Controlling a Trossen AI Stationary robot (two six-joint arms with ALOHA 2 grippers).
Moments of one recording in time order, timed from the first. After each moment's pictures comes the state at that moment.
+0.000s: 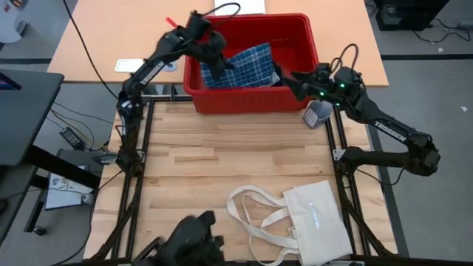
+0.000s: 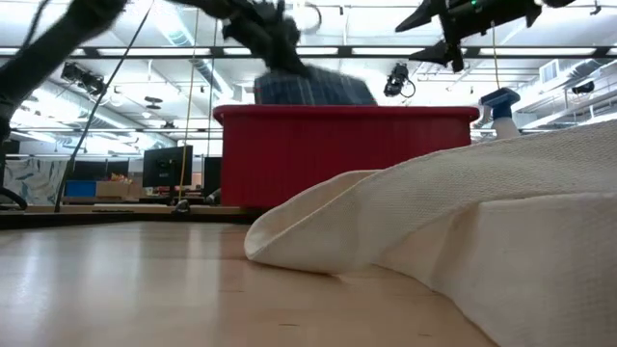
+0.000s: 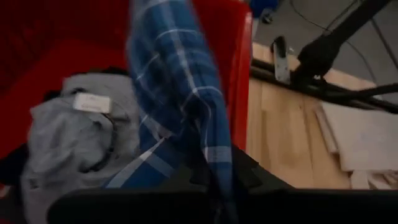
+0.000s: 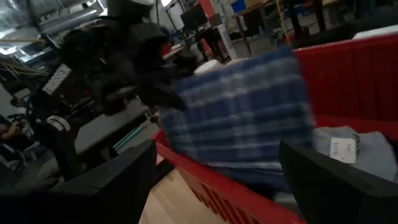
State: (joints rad) left arm 0.80 2.00 2.32 -1.01 0.57 0.22; right arm -0.73 0.95 0.91 -0.01 -0.15 0.44
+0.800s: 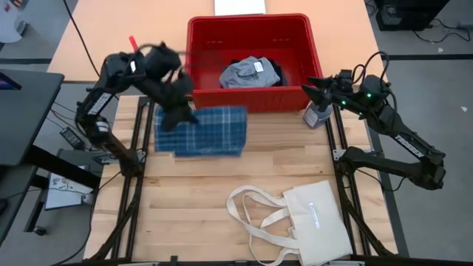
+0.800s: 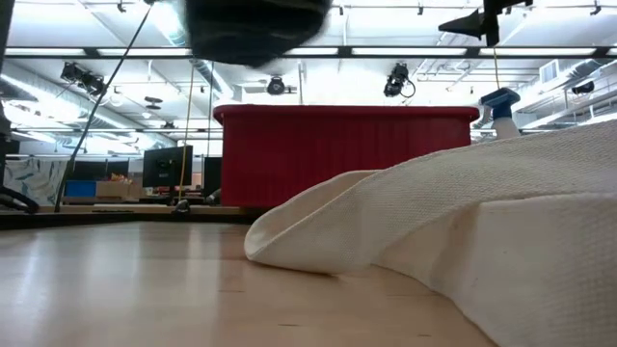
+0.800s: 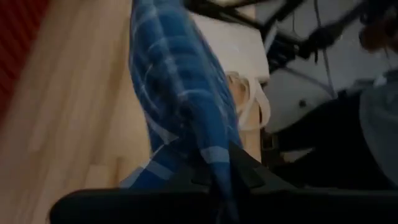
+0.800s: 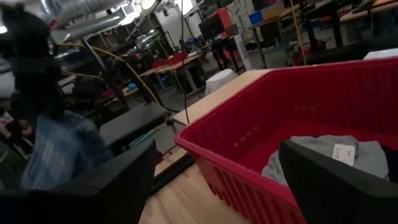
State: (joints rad) left arm 0.35 1.59 2.31 -1.59 0.49 -0.05; right arm -0.72 0.72 0.91 -0.19 -0.21 0.42
